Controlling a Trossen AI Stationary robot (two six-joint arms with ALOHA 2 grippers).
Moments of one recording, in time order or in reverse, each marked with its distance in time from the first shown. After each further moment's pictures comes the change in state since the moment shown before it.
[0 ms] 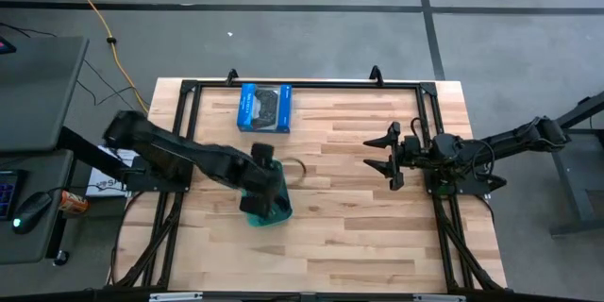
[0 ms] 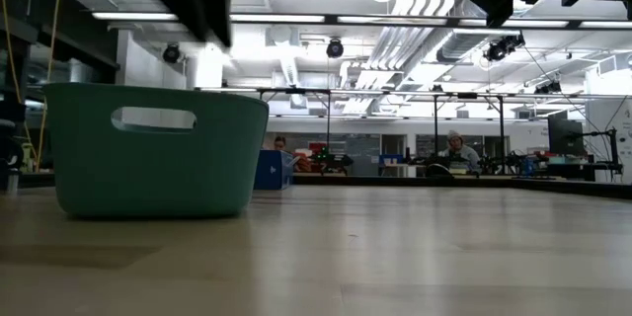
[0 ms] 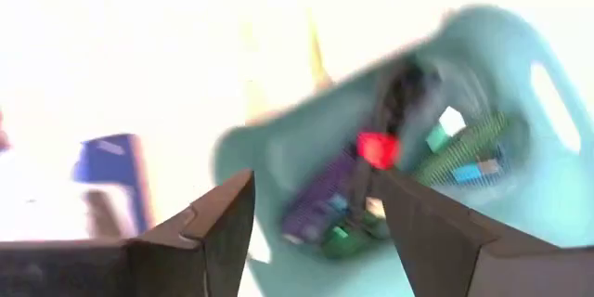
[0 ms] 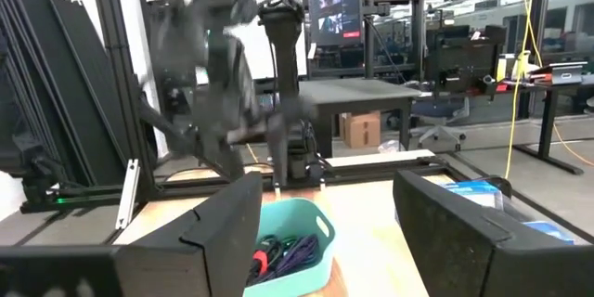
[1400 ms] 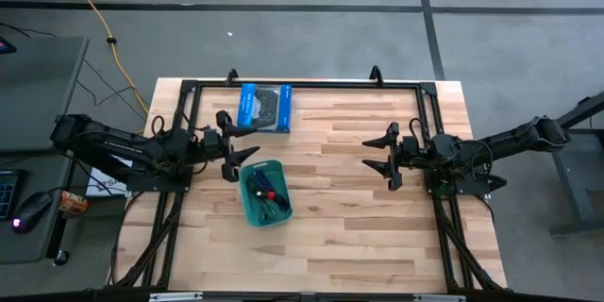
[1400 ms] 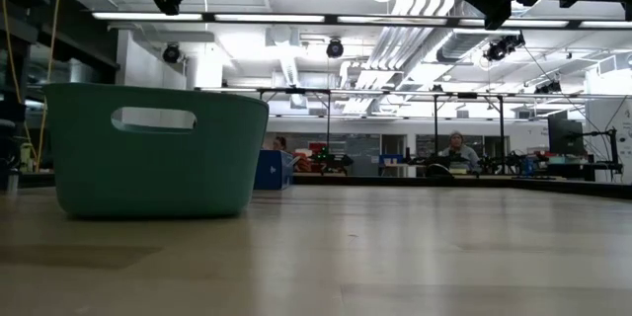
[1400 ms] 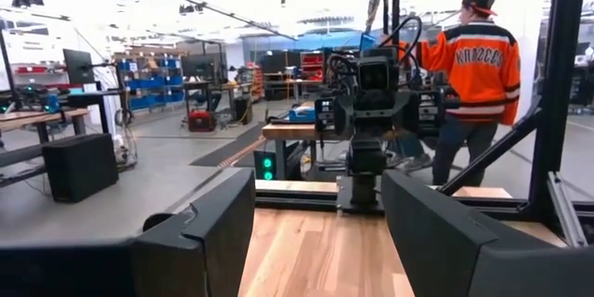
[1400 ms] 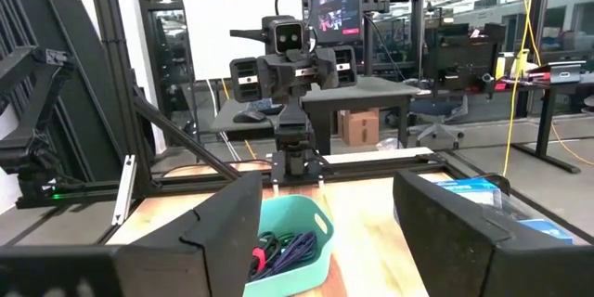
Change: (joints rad) left arm 0.189 -0.831 -1.041 1.715 -0.010 0.151; right arm -0.002 0.028 0.000 0.019 0.000 -0.005
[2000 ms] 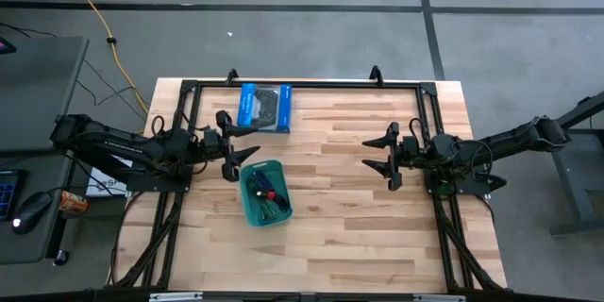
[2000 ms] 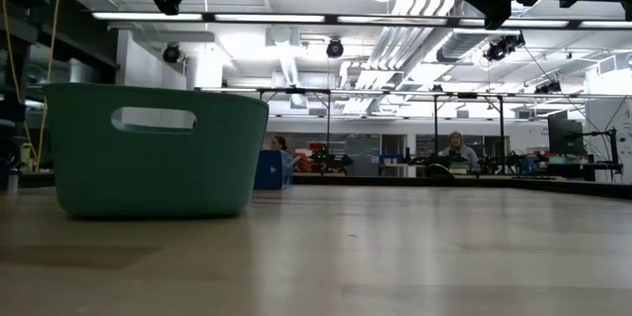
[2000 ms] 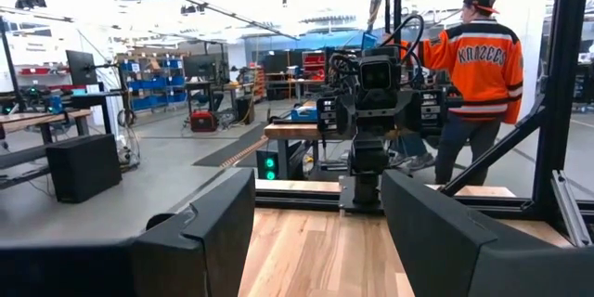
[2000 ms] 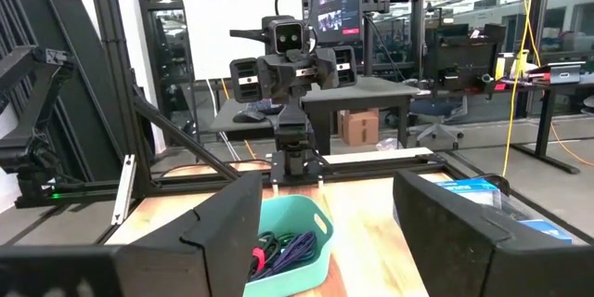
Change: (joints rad) left arm 0.000 0.000 0.000 0.000 -0.006 0.009; right arm 0.000 0.000 0.000 0.000 0.000 -0.003
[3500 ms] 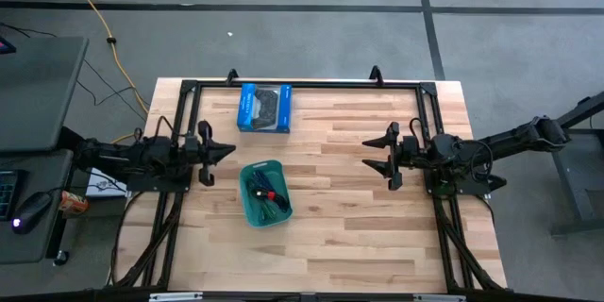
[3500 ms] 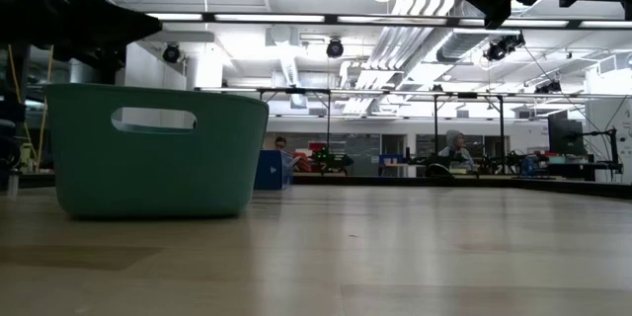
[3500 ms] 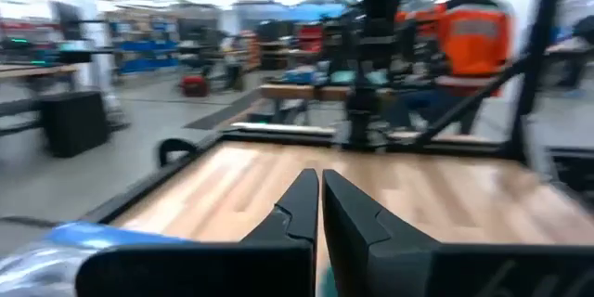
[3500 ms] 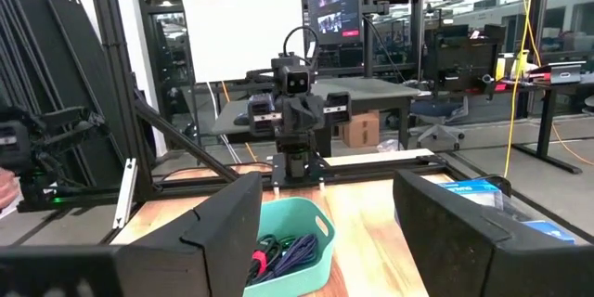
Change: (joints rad) left arm 0.006 -0.786 -0.269 -0.622 0.009 -0.088; right arm 0.000 0.001 0.000 0.007 0.000 0.008
